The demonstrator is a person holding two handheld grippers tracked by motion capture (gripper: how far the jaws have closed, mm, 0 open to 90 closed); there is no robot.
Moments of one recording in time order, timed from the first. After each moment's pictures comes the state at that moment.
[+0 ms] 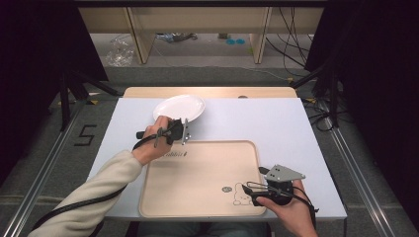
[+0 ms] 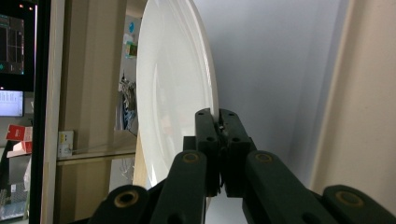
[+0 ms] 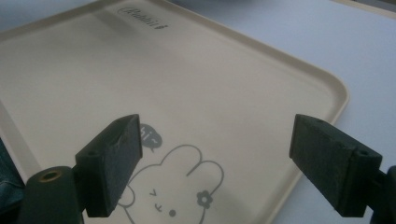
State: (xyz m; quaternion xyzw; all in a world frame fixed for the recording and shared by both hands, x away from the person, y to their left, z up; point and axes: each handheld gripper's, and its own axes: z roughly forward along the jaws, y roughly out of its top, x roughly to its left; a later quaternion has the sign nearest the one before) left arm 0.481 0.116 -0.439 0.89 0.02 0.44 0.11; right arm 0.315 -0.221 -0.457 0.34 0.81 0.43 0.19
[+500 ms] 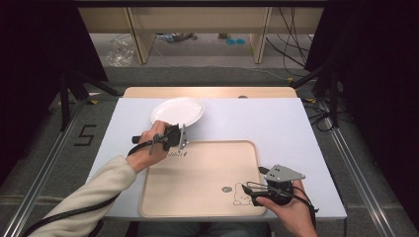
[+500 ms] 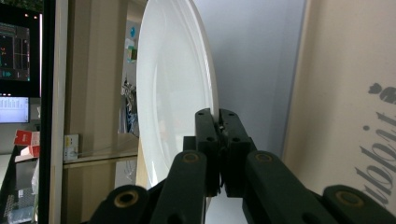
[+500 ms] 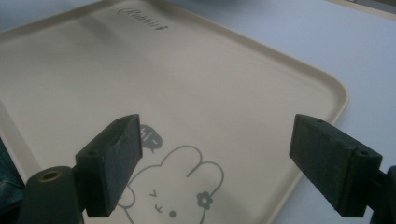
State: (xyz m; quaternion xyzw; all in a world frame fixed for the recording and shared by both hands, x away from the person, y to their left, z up) left arm 0.458 0.123 -0.434 0.89 0.02 0.44 0.11; right arm 0.315 -0.220 -0.456 0.33 0.81 0.44 0.19
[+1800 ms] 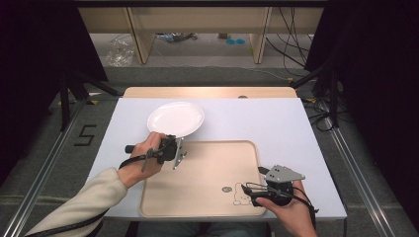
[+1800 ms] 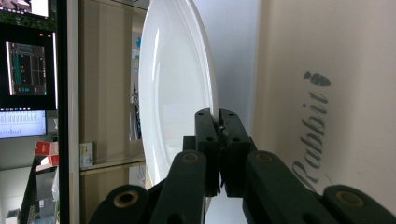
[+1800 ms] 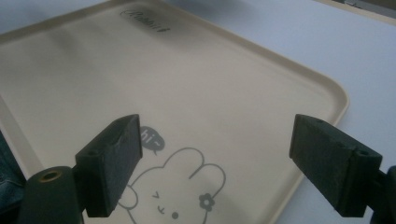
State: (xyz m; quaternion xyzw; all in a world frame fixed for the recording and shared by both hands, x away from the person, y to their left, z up) left arm 0.410 0.128 -0.428 0.88 -0.02 0.46 0.11; right arm 0.313 -0.219 -0.454 0.33 0.81 0.44 0.20
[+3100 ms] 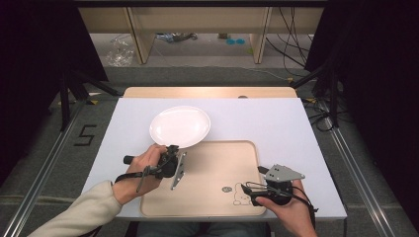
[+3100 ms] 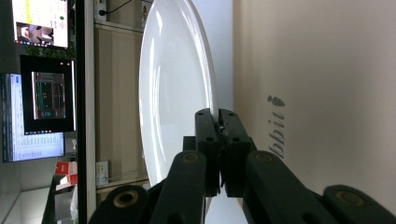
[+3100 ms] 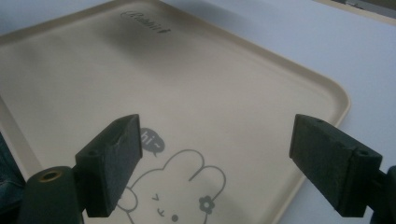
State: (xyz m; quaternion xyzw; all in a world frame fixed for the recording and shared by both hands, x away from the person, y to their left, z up) left arm 0.361 0.121 -0.419 0.87 -0.06 0.47 0.13; right arm 0.315 -0.219 -0.454 0.33 0.81 0.44 0.20
